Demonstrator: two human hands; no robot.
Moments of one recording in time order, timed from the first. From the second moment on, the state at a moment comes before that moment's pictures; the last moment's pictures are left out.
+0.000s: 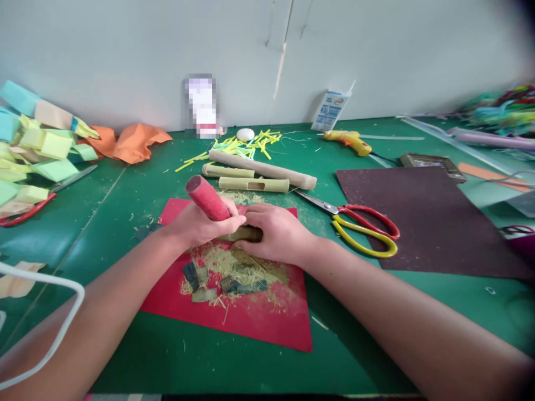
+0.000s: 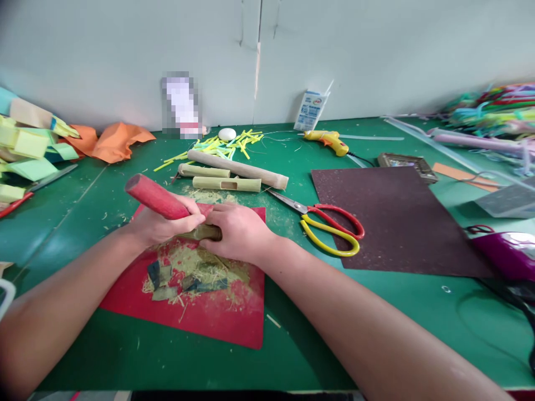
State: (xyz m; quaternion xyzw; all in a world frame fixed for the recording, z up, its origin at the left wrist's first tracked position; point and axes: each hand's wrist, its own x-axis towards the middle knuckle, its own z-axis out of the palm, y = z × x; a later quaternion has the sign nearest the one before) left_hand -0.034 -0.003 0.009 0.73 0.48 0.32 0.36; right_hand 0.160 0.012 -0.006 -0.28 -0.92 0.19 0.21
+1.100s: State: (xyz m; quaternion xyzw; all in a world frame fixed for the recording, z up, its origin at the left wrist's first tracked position) left_hand -0.032 -0.004 -0.002 0.74 0.49 0.35 0.28; right_hand 0.160 0.015 -0.005 -0.26 -0.92 0.22 0.20
